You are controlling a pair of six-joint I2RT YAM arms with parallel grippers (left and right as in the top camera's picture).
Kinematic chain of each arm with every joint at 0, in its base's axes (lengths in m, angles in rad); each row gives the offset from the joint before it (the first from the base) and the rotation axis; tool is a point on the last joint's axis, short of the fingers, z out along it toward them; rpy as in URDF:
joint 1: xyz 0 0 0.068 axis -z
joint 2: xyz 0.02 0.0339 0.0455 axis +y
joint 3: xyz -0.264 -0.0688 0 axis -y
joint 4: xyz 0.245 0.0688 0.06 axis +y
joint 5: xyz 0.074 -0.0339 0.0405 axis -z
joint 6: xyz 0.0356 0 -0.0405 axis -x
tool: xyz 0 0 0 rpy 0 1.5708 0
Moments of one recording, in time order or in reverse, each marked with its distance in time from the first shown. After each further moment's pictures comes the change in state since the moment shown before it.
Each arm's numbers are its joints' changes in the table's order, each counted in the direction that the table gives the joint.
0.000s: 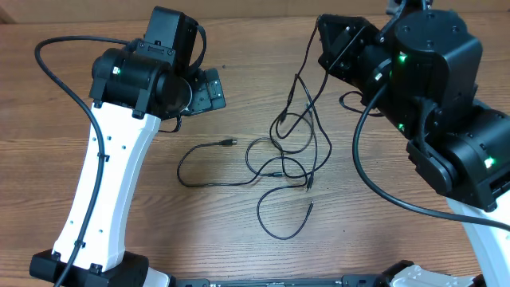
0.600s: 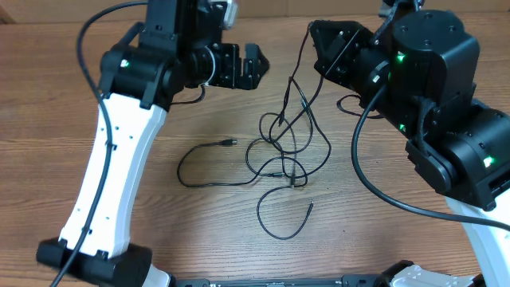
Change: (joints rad) left arm 0.000 0.049 0.000 -0.392 0.529 -0.362; right arm 0.000 0.002 0.000 0.010 -0.069 0.011
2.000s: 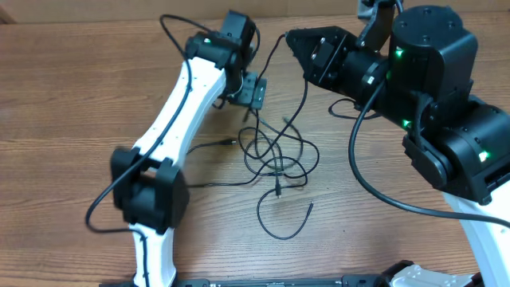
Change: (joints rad) left arm 0.077 0.401 0.003 0.125 -0.488 -0.001; right arm 0.012 0.013 0.000 -0.034 -0.218 0.000
